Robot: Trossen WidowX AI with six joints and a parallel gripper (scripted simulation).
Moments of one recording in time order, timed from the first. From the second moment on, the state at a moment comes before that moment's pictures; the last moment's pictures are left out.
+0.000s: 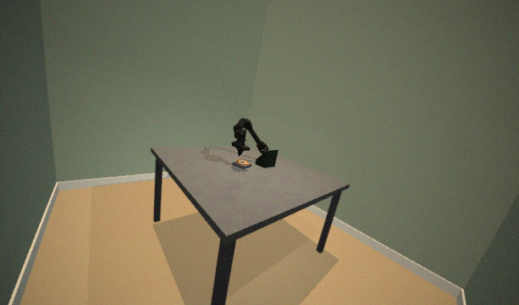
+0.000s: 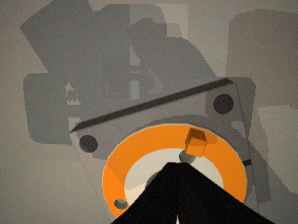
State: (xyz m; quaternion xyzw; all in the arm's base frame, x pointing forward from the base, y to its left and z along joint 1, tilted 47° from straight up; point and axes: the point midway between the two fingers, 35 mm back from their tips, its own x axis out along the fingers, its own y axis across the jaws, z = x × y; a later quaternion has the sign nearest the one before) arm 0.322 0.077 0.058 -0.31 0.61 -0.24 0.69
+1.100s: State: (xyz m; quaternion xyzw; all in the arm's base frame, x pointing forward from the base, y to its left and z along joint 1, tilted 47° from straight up) arm 0.328 0.027 0.039 -0.32 0.61 -0.23 0.69
